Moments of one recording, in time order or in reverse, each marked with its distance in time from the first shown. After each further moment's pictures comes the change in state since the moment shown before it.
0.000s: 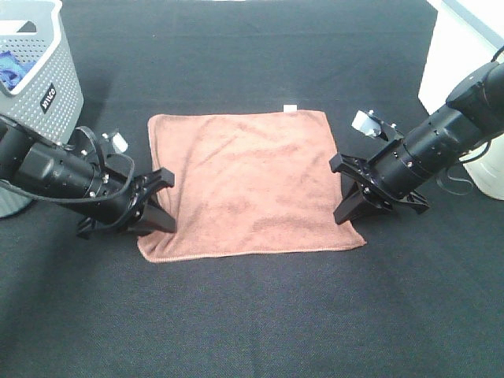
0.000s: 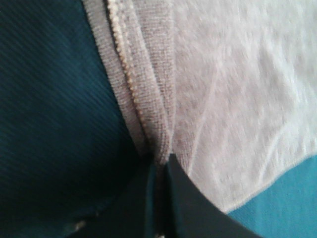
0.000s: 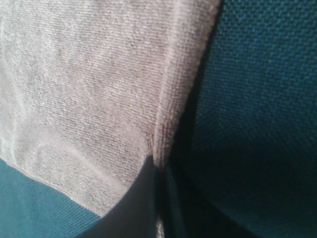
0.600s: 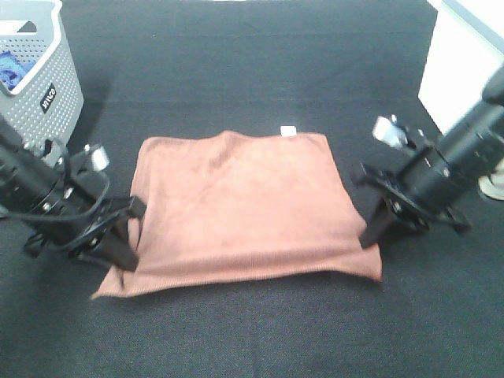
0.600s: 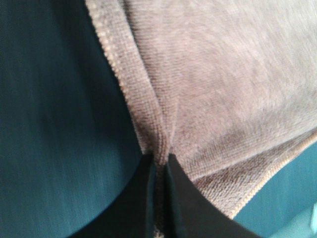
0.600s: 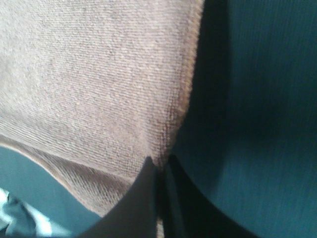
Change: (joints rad) left arm 0.008 -0.187 0.104 0.498 0.113 -0.372; right arm 0.001 -0.232 0.217 -0.131 0.064 0.156
